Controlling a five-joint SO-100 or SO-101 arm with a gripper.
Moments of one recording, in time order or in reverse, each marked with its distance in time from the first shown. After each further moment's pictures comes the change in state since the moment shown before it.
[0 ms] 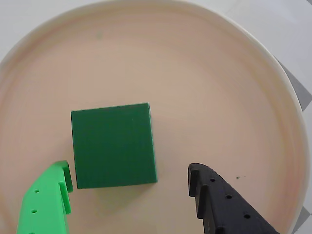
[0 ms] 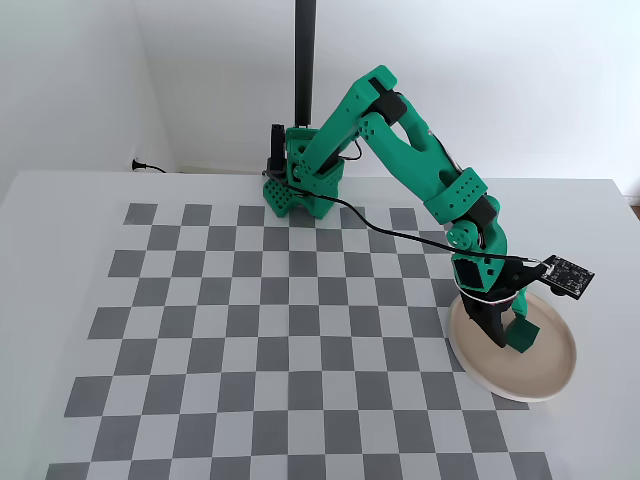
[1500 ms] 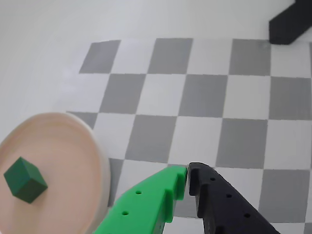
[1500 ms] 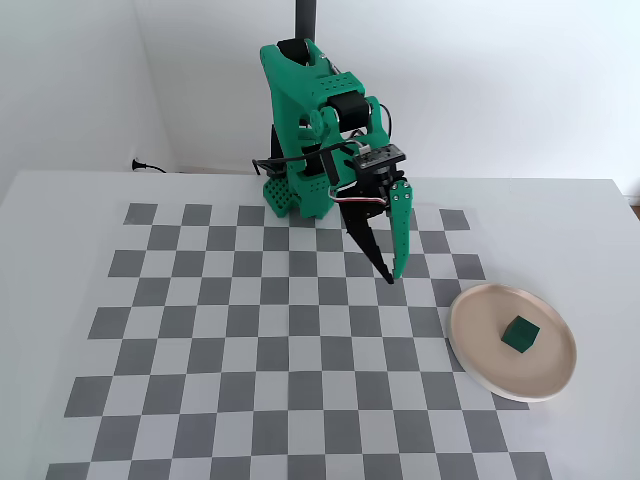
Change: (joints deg) arm 25.4 79.4 49.7 9.1 19.6
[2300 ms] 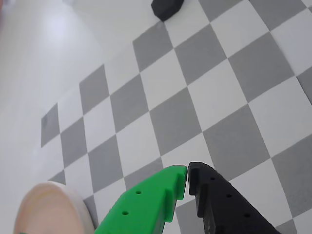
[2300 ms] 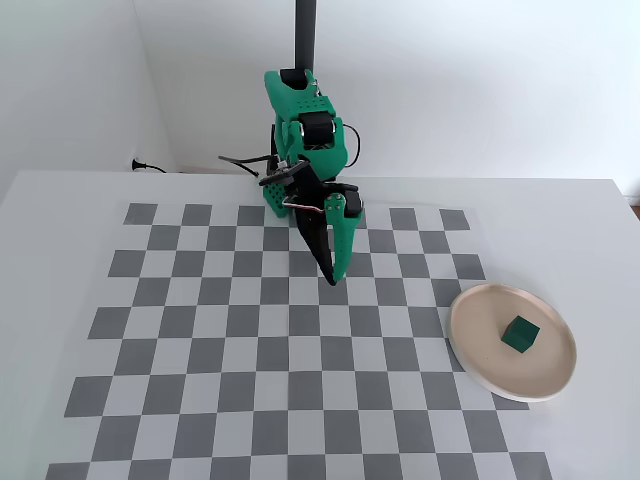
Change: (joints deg) arm 11.8 32.9 27.0 2.8 23.5
